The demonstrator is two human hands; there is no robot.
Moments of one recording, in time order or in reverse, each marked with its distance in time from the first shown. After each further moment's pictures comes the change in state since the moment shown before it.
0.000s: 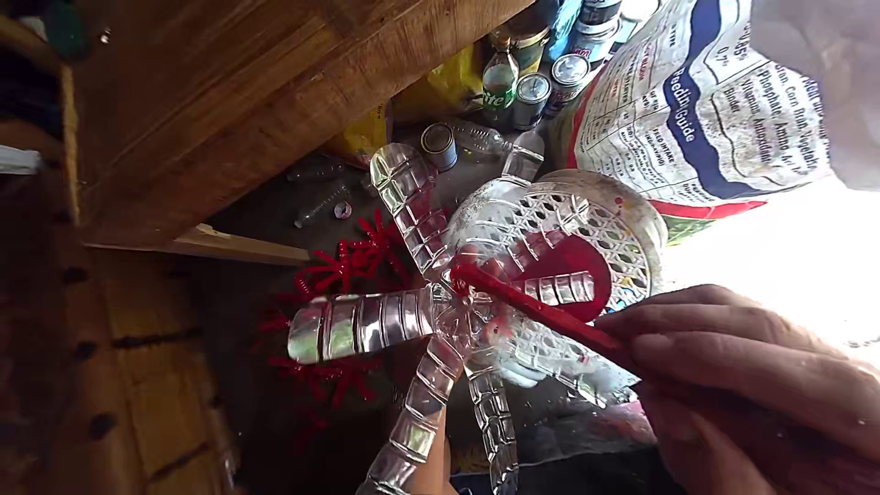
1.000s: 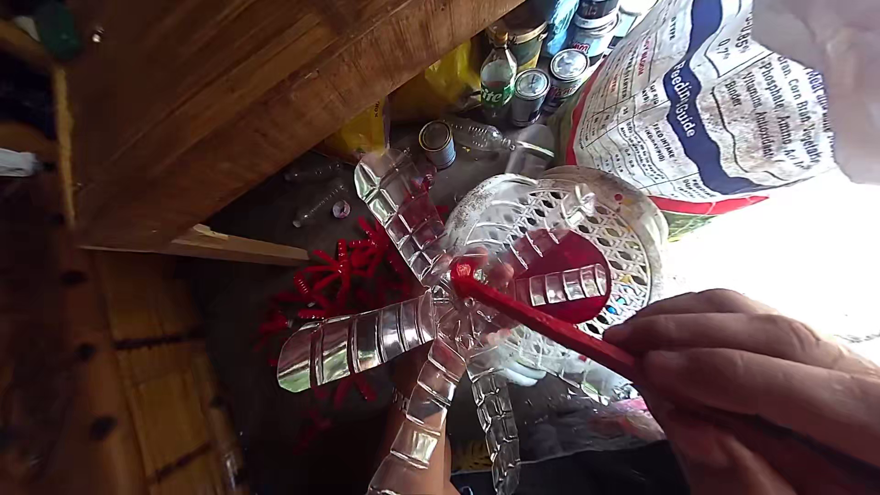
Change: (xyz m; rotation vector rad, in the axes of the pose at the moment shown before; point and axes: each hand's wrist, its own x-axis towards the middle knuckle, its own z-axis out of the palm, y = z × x) left_hand -0.006 -0.001 -0.017 -0.075 -0.069 -0.088; right_hand 0.000 -0.002 -0.003 0.029 -0.006 -0.008
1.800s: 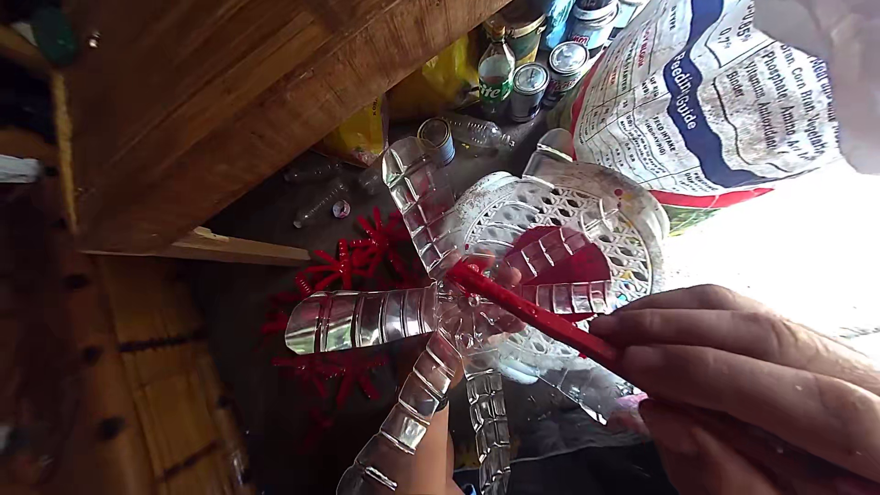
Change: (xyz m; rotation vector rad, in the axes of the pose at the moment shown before) left_hand 0.014 -0.001 0.018 -0.038 -0.164 -0.034; right_hand 0.000 0.004 0.001 -0.028 -0.016 -0.047
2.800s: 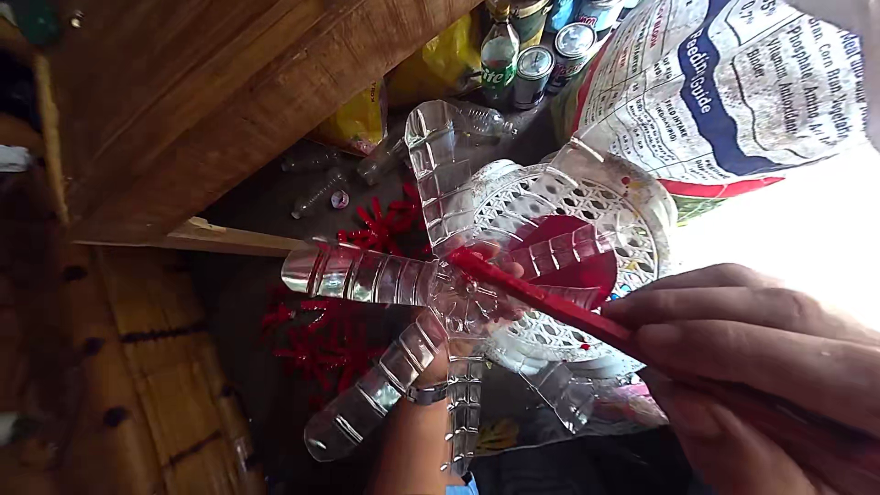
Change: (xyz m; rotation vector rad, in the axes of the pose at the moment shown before) left_hand 0.001 -0.001 -0.002 -0.043 0.013 -0.014; right_hand -0.003 0.003 -0.004 -0.013 -0.009 0.060
